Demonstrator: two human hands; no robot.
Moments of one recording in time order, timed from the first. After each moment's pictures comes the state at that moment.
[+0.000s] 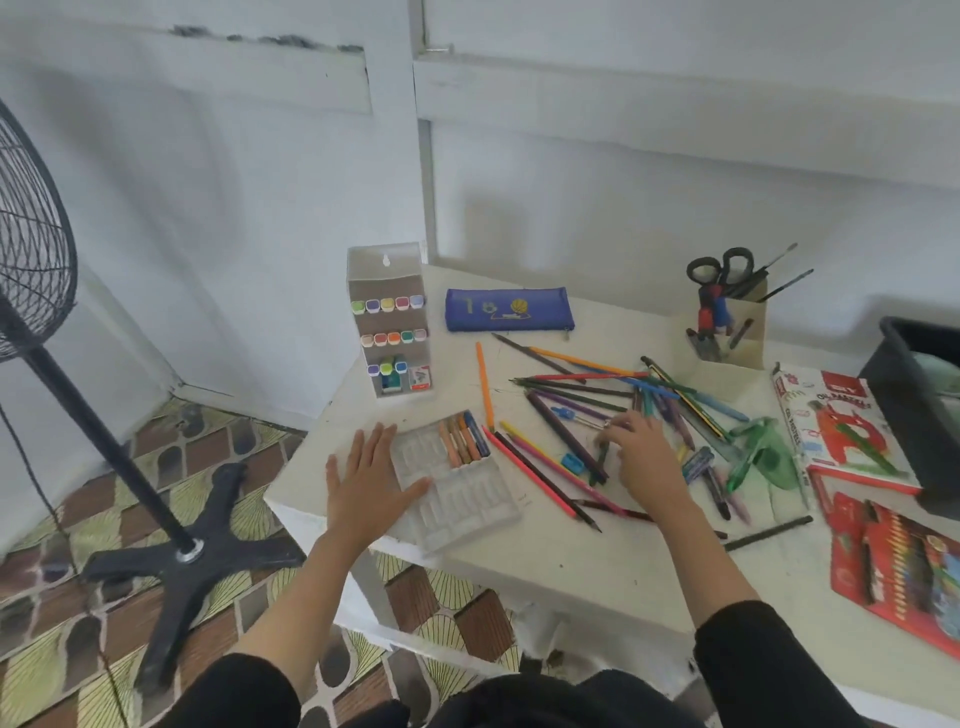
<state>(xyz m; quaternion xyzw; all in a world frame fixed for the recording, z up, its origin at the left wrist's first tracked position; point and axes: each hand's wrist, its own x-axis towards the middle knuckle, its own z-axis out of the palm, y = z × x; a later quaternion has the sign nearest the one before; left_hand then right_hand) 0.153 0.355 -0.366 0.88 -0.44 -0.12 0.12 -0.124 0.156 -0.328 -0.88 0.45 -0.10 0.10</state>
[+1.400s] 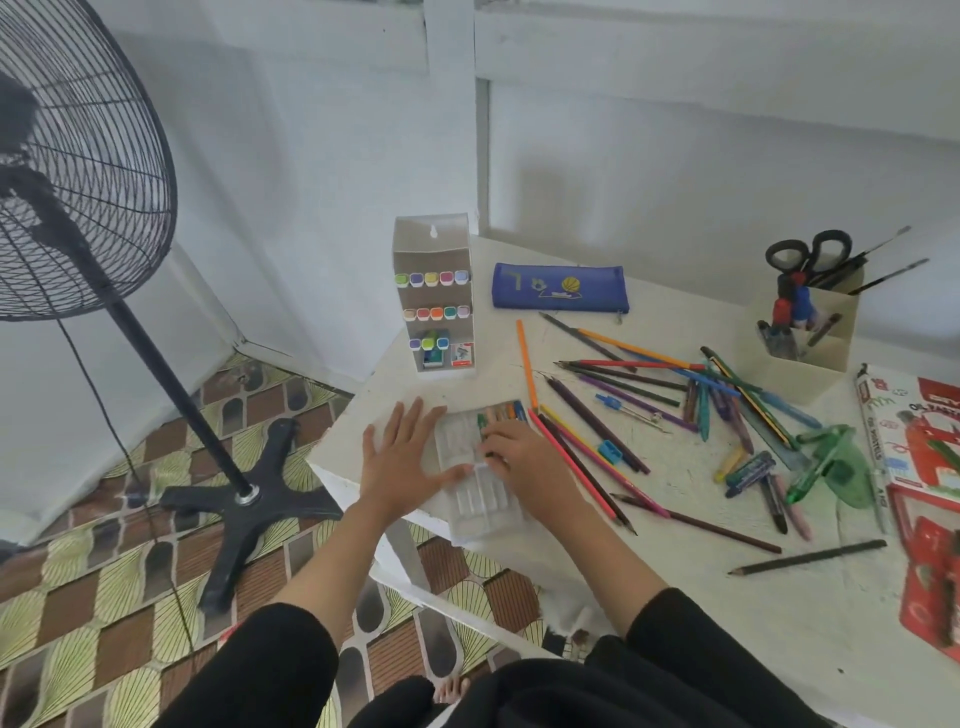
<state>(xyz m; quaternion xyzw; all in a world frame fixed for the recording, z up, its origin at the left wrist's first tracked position) 0.154 0.362 -0.365 0.87 -0.46 -0.12 0.11 -0.003 0.245 -0.340 -0.94 0.16 -0.22 0.22</state>
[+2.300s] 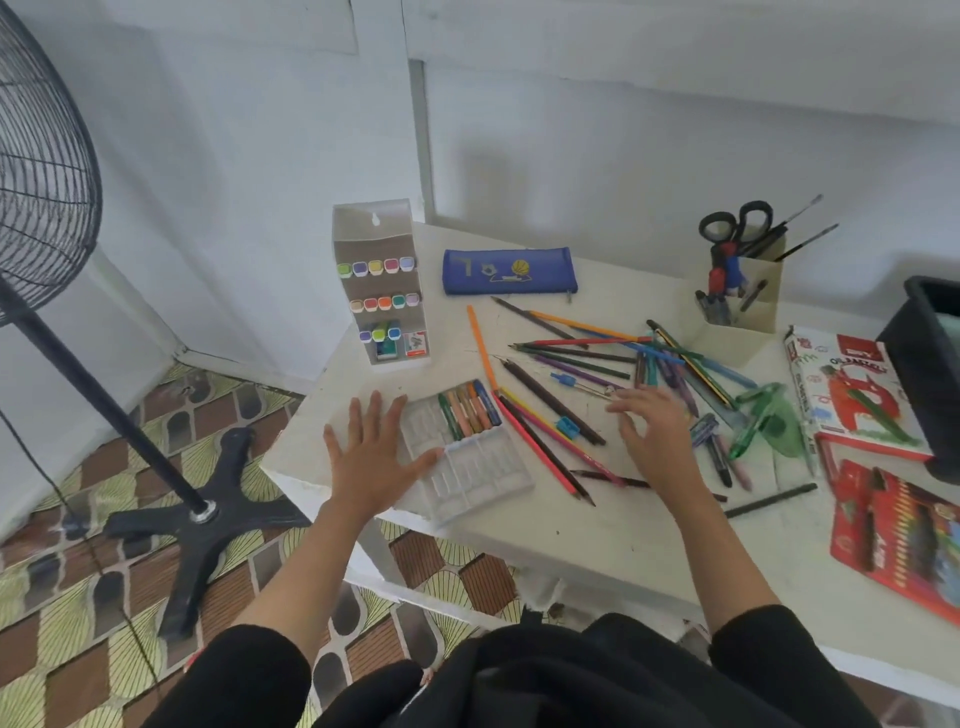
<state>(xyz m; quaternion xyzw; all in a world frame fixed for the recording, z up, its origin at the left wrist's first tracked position) 0.142 0.352 -0.368 0.88 -0.46 -0.12 0.08 -0.139 0.161 -0.337 -0.84 0.43 -0.28 0.20</state>
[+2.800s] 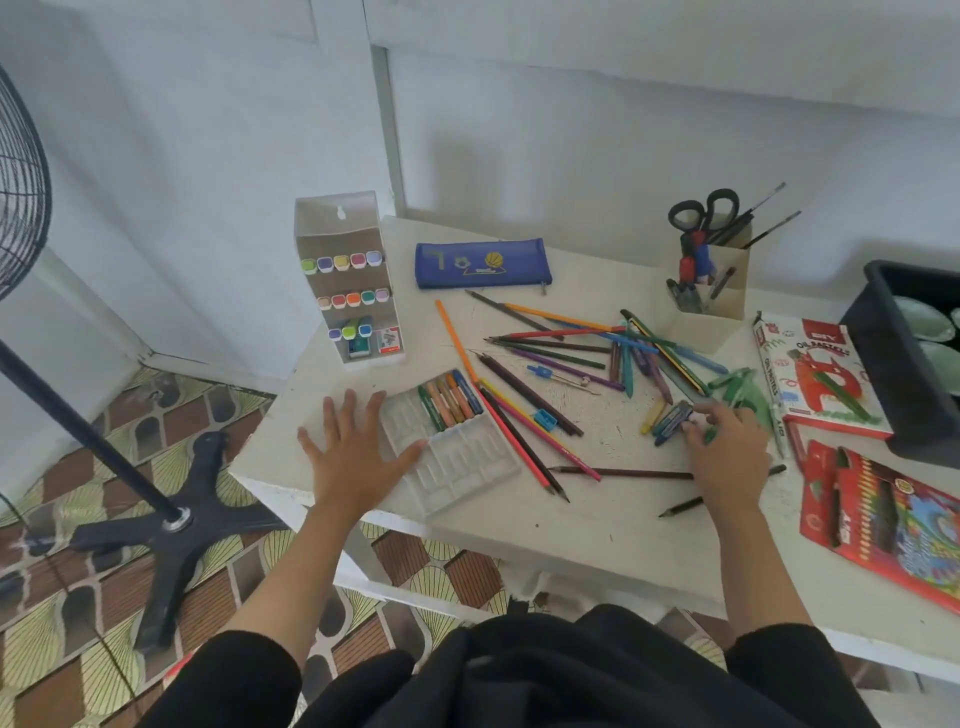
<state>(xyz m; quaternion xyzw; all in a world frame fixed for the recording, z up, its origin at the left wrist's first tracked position) 0.135 0.344 -0.370 0.89 -0.43 -0.09 0.08 -0.210 0.155 -0.331 -0.69 0.68 -0.23 0.12</state>
